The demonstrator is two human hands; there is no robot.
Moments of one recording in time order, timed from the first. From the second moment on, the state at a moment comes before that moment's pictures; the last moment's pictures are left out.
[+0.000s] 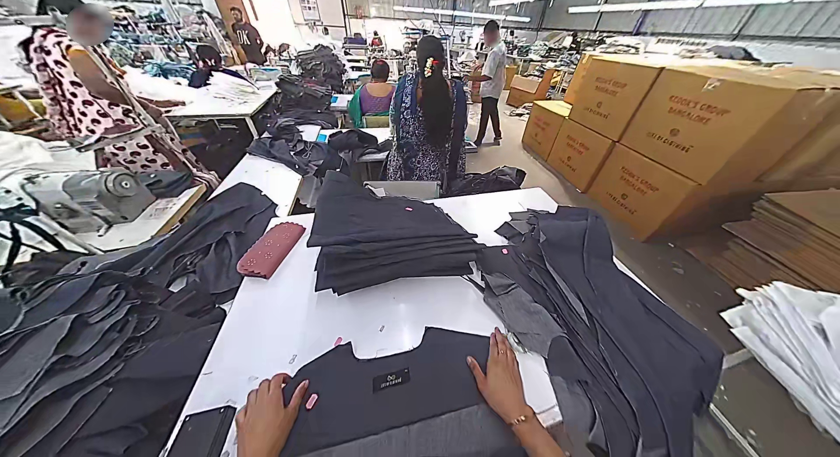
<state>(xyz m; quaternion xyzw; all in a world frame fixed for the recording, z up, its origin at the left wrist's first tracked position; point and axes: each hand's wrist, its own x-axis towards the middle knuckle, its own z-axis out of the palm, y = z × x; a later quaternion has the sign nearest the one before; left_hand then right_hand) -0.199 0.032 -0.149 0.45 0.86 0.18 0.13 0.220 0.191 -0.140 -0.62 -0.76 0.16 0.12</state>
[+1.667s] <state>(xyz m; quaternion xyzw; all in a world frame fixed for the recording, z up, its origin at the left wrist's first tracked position) -0.188 -0.154 -0.021 0.46 0.55 0.48 0.51 0.366 0.086 -0.013 -0.48 -0.54 0.62 0.30</state>
